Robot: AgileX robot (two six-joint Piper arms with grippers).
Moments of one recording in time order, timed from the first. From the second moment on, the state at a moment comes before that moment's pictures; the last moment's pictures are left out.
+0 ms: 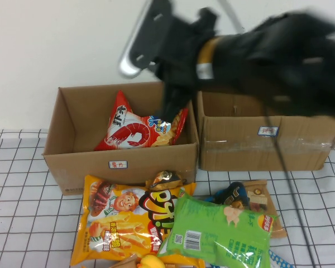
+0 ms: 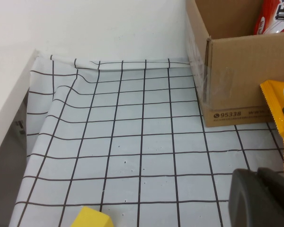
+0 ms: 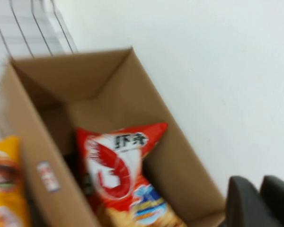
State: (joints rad) right arm 0.78 1.73 -1.57 -0.34 0.39 -0.31; left arm 0.02 -0.01 0.02 0.02 0.37 0.02
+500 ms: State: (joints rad) right arm 0.79 1.04 -0.94 -0.10 0.36 -0.27; left arm 0.02 -0.01 0.02 0.02 0.37 0.02
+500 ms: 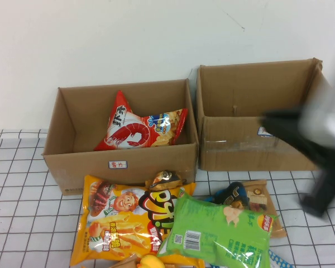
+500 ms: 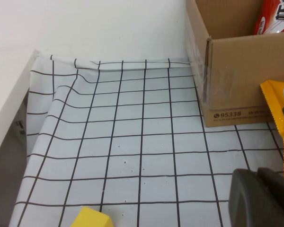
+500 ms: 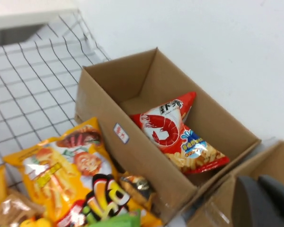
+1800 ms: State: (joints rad) right arm 0.29 0.04 -0.06 0.07 0.29 -0.23; left arm 0.02 -0.01 0.02 0.02 0.37 0.02
